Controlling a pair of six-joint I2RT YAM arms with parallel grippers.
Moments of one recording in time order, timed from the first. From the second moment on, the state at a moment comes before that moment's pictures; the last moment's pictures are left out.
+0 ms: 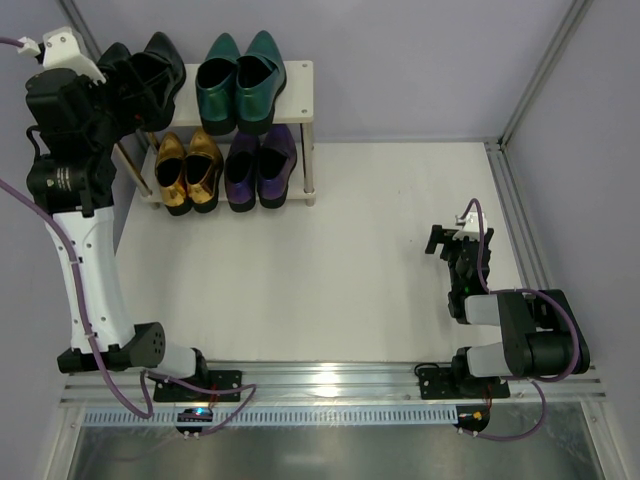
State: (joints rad) left arm 0.09 1.45 2.18 -0.86 -0.07 -0.22; right arm 0.03 1.38 0.20 1.06 0.15 -0.02
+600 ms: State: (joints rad) left arm 0.08 1.43 1.86 -0.71 -0.52 -0.11; right arm 0.03 1.38 0.20 1.06 0.15 -0.02
